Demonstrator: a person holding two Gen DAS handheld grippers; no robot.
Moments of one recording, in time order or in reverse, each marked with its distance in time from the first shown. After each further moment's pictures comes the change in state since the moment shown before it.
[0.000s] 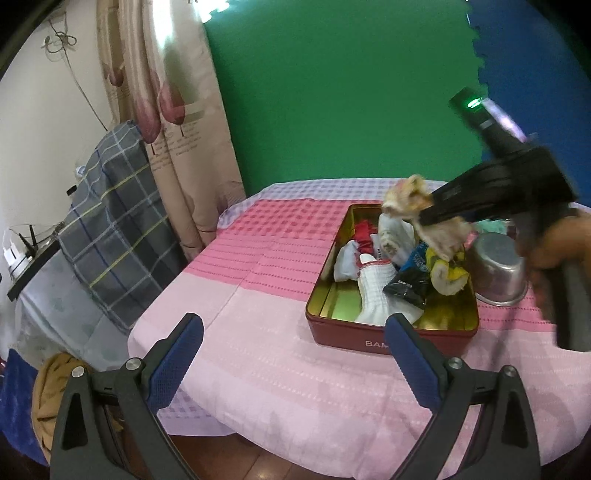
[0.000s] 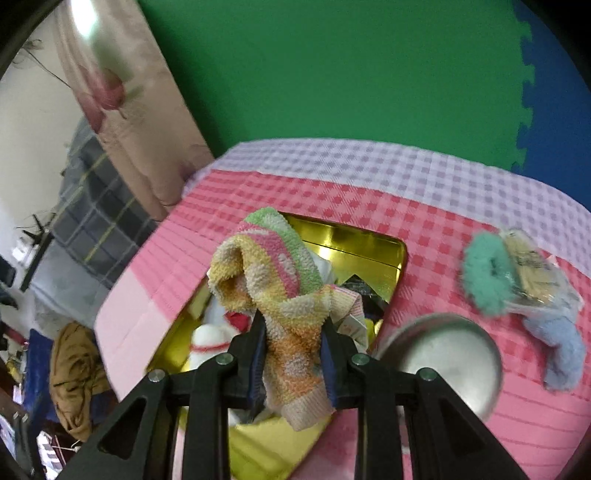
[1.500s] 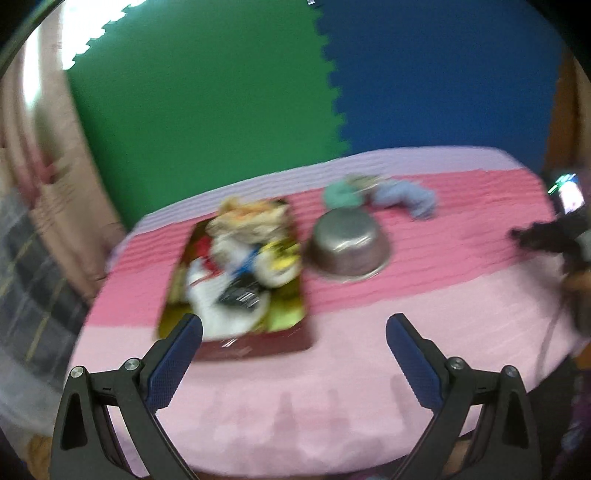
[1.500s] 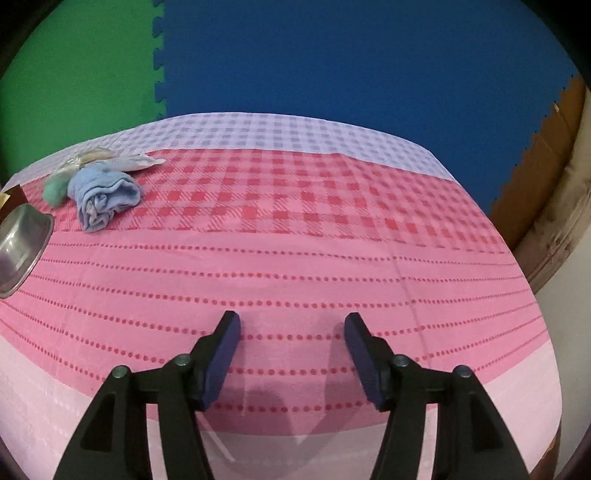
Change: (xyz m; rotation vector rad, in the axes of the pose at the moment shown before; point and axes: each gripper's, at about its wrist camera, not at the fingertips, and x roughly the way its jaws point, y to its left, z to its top) left arm -0.032 -0.108 0.010 0.288 -0.002 -0.406; right arm -0.162 -0.283 -0.211 0.280 -0.126 -0.727
